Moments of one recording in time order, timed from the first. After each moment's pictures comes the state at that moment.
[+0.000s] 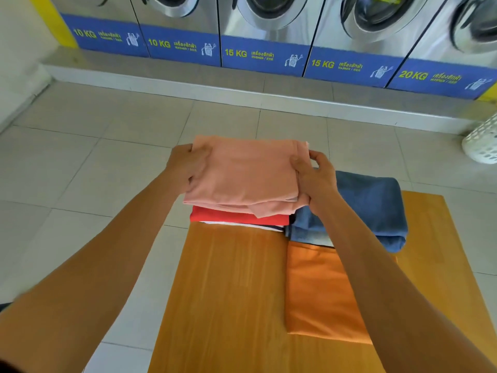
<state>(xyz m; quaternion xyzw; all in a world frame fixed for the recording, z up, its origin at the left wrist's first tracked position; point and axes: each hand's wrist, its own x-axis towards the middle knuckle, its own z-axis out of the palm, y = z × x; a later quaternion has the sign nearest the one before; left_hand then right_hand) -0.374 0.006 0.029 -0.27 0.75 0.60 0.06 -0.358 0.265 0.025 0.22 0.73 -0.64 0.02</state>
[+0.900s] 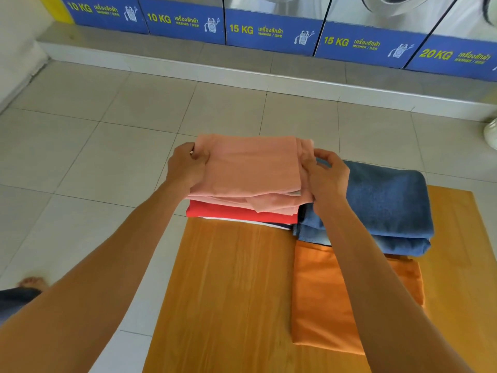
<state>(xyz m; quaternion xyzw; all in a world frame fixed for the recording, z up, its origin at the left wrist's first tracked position) -0.382 0.012 -0.032 -0.22 0.89 0.40 -0.01 -0.376 0.270 -0.028 0.27 0.75 -0.60 -0.03</state>
